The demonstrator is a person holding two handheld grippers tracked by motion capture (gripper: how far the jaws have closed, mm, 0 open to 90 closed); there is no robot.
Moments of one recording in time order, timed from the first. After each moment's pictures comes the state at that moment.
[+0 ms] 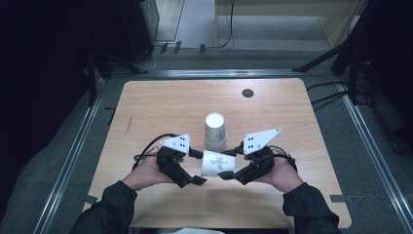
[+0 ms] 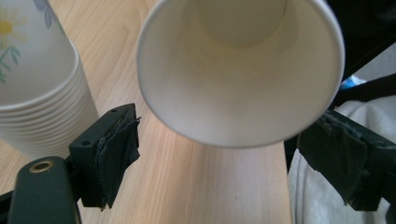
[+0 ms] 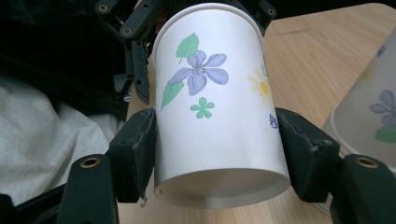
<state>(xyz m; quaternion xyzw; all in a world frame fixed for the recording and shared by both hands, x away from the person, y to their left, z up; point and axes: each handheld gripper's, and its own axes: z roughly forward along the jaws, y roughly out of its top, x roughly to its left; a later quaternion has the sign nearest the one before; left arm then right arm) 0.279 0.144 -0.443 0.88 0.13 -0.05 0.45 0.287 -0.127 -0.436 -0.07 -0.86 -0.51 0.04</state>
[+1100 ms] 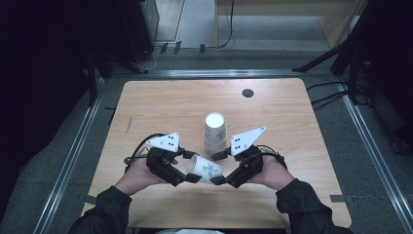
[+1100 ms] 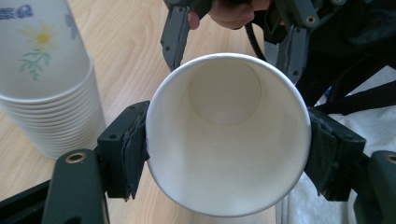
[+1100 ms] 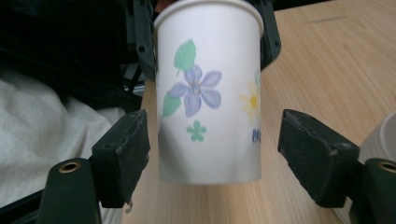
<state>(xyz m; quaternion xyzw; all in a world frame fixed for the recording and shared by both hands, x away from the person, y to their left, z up) 0.270 0.165 -0.430 0.87 0.15 -0.05 0.47 0.290 -0.101 -0.440 -0.05 -0.87 -0.48 0.08</state>
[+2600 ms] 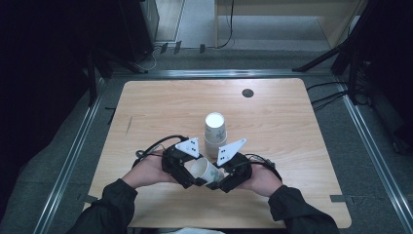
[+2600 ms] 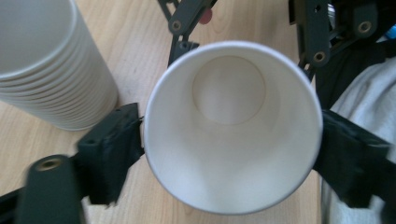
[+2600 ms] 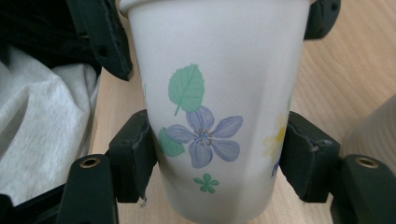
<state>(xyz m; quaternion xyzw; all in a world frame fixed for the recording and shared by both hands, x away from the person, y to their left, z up) 0.283 0.128 -0.445 0.93 0.13 -0.01 0.33 0.288 -0.078 -0.485 -0.07 -0.91 -0.40 0.05</state>
